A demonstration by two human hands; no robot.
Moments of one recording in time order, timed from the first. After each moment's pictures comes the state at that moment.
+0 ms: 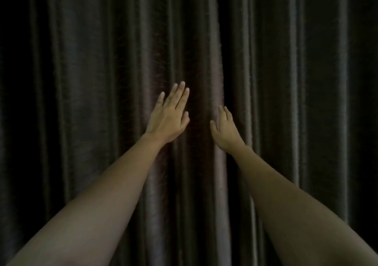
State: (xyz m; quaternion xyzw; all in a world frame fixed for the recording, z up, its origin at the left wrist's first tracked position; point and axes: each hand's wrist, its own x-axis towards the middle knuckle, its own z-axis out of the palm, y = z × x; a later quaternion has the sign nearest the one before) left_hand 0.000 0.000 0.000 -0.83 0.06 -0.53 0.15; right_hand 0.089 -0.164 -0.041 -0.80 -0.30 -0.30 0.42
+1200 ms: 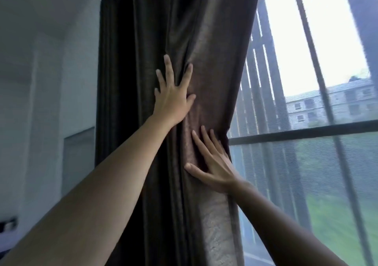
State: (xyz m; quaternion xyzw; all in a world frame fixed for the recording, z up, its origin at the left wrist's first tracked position) left_hand 0.018 0.141 0.153 -0.76 -0.30 -0.52 0.26; right_hand 0.149 0.114 0.006 -0.51 -0.72 -0.24 0.41
